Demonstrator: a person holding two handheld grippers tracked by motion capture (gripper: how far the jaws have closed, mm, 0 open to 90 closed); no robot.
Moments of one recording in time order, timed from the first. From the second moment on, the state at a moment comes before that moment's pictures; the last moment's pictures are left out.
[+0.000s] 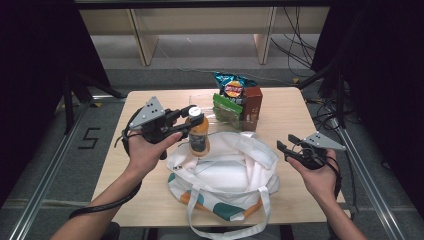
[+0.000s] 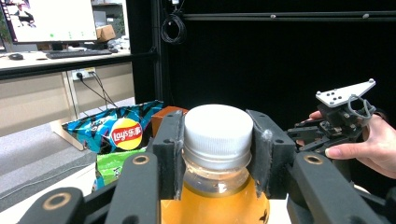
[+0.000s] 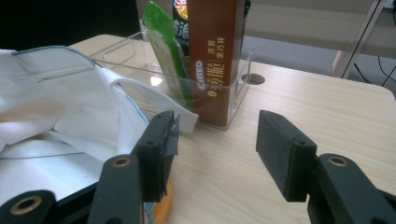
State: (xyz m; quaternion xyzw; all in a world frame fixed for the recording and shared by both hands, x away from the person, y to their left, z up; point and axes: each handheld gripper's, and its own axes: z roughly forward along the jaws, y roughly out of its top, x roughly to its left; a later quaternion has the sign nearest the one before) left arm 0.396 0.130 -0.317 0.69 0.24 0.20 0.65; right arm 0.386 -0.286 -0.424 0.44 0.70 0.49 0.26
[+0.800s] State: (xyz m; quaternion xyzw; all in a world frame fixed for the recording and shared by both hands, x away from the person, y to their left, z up) left arm 0.401 0.127 -0.303 0.69 0.23 0.21 0.66; right arm 0.388 -0.287 -0.426 0.43 0.70 0.50 0.27
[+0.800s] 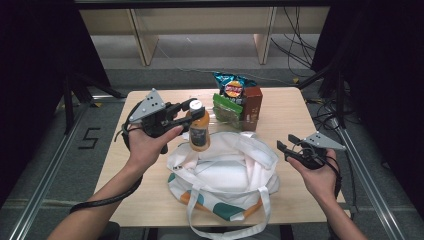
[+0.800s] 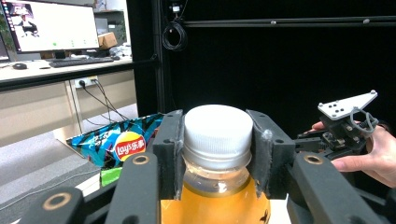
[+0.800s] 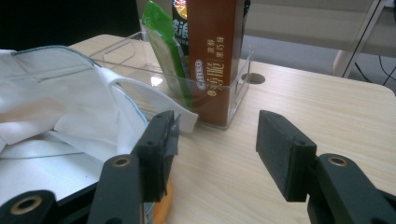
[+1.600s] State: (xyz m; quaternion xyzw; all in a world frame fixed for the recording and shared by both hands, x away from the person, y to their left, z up) left arm 0.412 0.128 -0.298 0.68 0.24 0.22 0.66; right arm 0.388 -0.286 -0.427 0.44 0.70 0.50 0.26
